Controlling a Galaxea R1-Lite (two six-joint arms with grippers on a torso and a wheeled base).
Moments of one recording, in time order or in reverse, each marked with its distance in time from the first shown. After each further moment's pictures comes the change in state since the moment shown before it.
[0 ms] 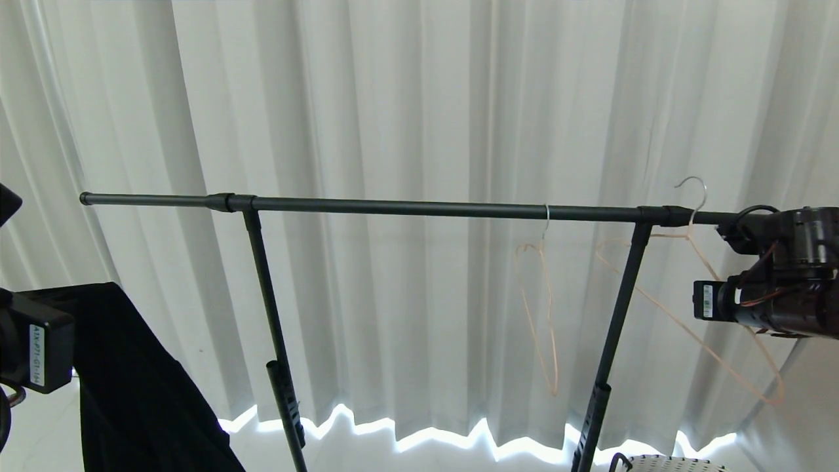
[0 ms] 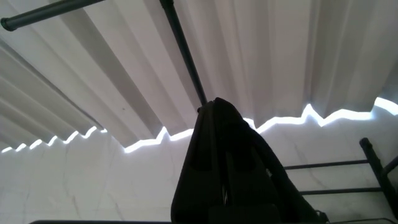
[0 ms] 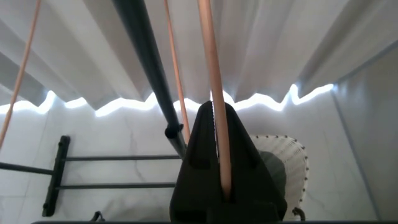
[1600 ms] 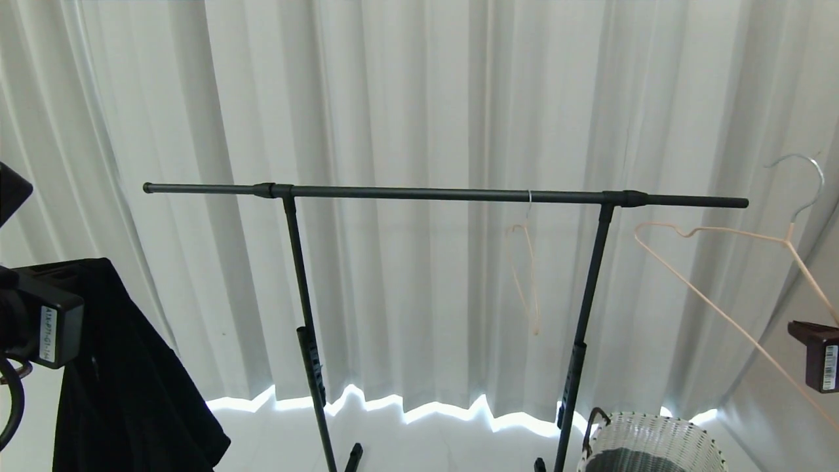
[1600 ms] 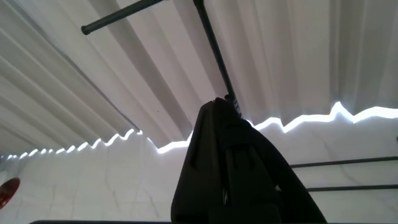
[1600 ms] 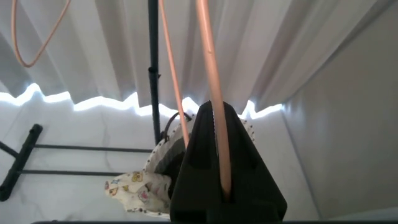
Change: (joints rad) left arm -0.004 0.019 0.029 -0.142 0.084 0.112; right arm 0.066 -0.563 0.344 0.013 -0.079 -0.161
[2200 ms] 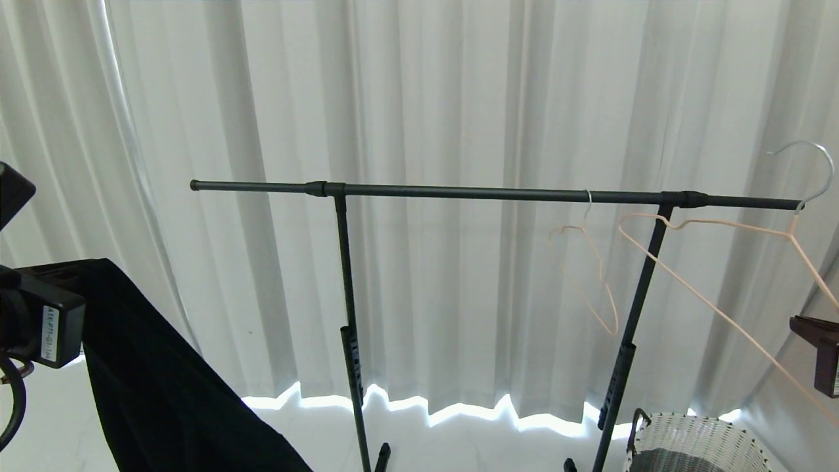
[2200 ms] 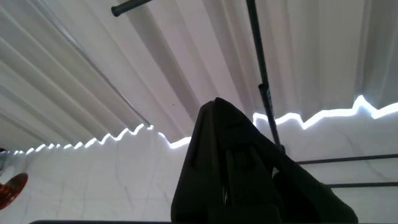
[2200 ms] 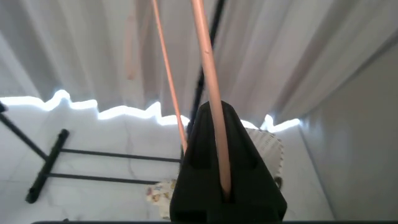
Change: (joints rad) left arm 0.000 0.007 0.000 0.000 0.001 0.000; right arm 0.057 -0.067 0.002 0.001 0.007 -0.006
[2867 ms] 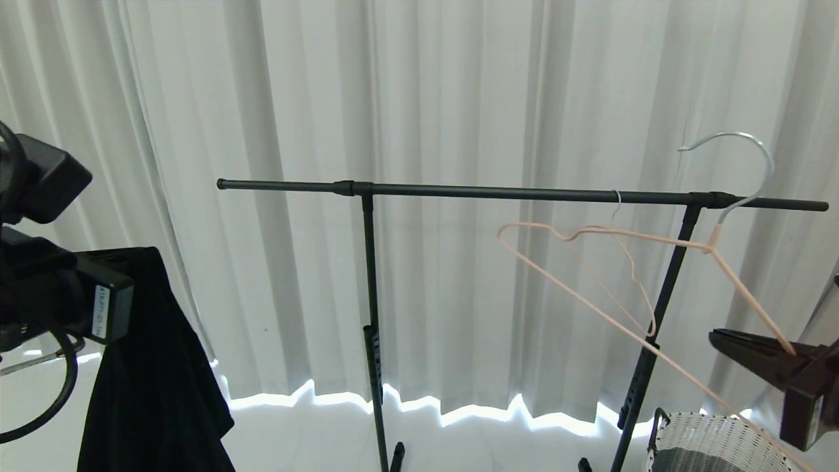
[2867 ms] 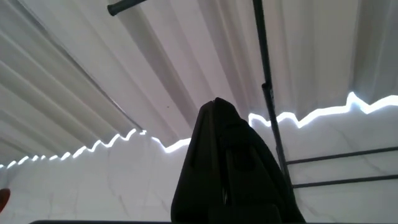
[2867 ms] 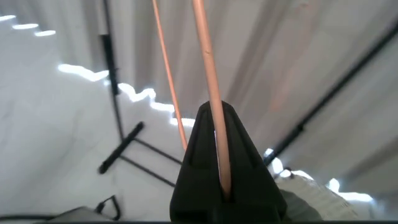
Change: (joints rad) left arm -0.049 0.108 -0.033 -0.060 -0.053 -0.023; right arm 0.454 -0.023 -0.005 -0.004 0.003 0.032
